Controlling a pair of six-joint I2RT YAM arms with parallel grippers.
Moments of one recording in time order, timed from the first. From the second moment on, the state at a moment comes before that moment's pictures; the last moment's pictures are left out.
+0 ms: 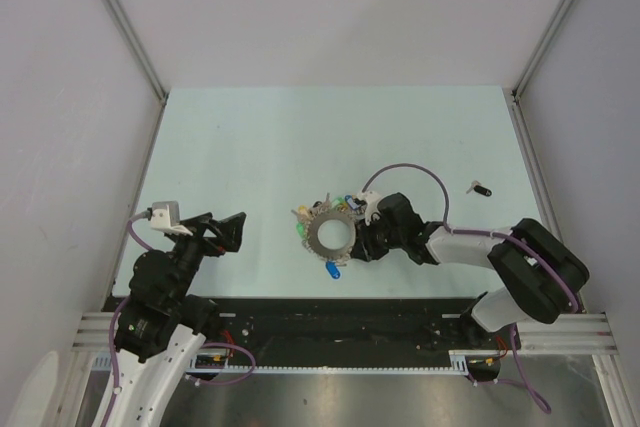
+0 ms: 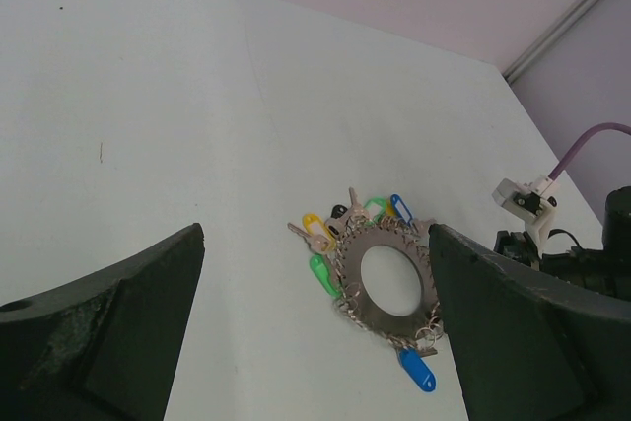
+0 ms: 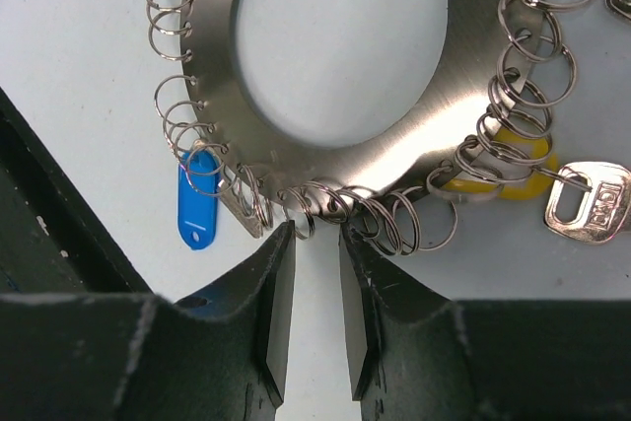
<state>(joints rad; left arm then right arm) -0.35 0.06 0.49 -0.48 -0.09 -0.44 0.73 1.47 0.54 0.17 -0.34 0.30</state>
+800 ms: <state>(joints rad) -0.35 0.06 0.49 -0.48 -0.08 -0.44 1.02 1.61 0.75 0.03 0.24 0.32</state>
